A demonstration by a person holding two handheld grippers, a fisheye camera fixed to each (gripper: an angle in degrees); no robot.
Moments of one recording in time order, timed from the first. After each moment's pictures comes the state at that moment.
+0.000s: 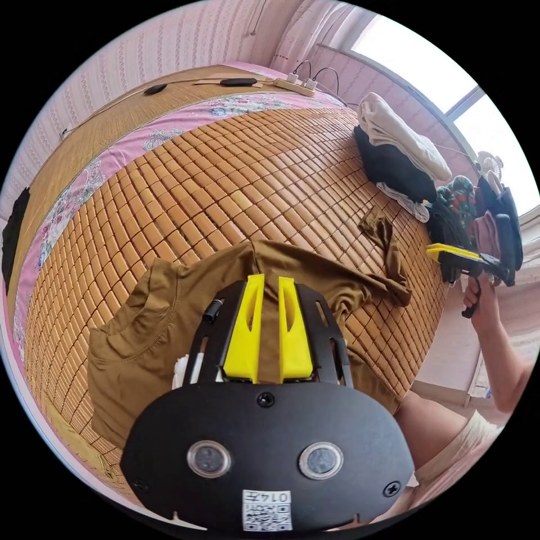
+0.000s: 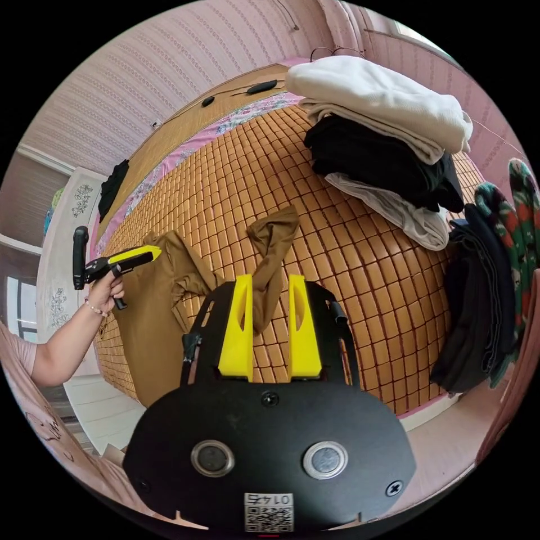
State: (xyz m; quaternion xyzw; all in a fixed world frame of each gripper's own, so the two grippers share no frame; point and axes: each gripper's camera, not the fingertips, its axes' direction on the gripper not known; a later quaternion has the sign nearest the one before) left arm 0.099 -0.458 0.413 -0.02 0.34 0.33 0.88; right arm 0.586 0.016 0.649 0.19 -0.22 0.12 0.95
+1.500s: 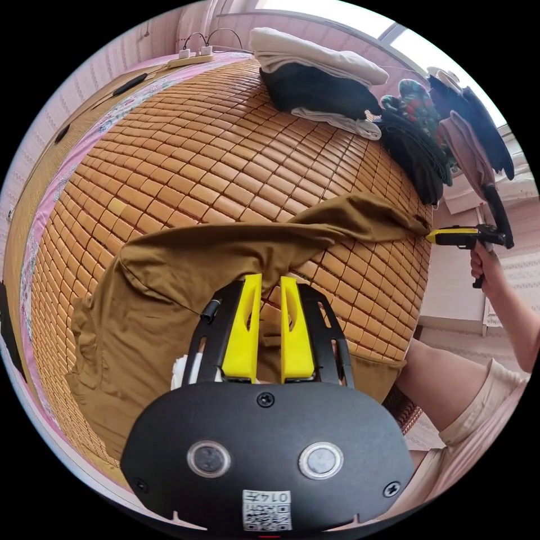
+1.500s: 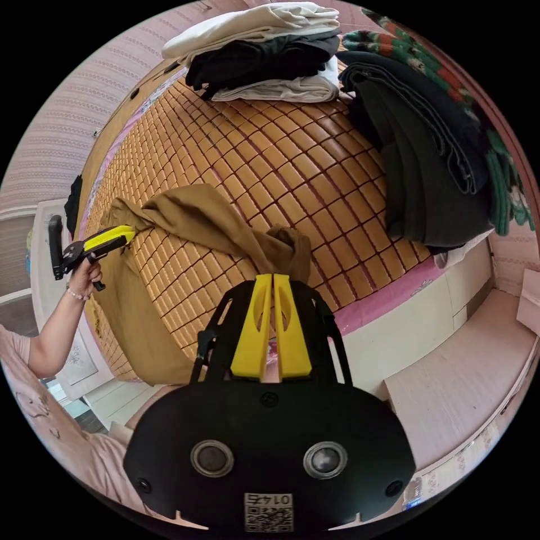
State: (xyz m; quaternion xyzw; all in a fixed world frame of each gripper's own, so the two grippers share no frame) left arm 0.215 -0.374 0.453 -0.05 0.33 0.49 0.80; right arm 0.678 0.208 0.783 0.05 -0.28 0.21 0.94
